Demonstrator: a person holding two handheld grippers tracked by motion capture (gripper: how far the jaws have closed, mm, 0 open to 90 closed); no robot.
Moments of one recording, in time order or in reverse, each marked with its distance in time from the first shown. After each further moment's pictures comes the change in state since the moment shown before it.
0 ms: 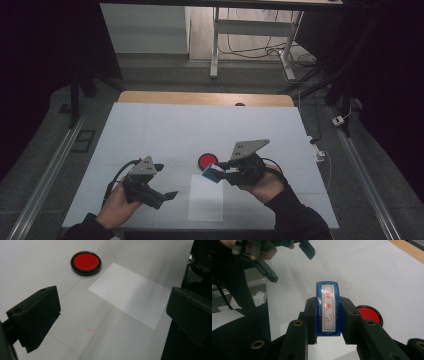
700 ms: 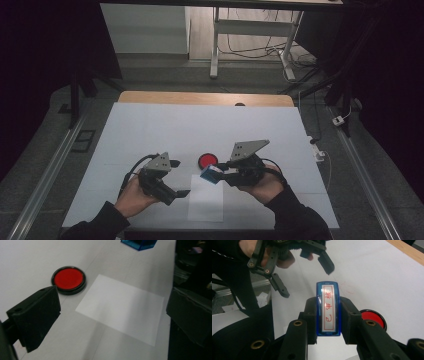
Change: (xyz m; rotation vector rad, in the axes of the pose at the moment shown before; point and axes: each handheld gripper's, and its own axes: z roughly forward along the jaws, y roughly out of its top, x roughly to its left) left arm 0.004 0.023 0.031 -0.017 -0.138 0.103; right arm 0.004 0.003 -0.001 -0.018 0.028 -0.018
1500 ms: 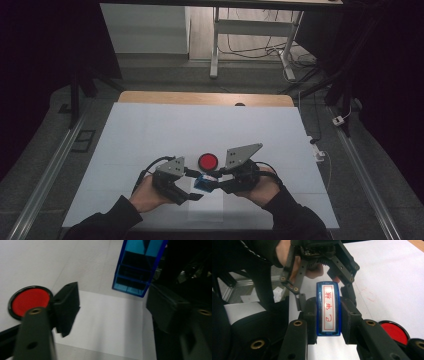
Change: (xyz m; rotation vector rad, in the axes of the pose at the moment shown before) left arm -0.005 0.012 0.025 -0.009 -0.198 0.137; right arm 0.010 0.002 0.009 -0.001 0.146 -0.101
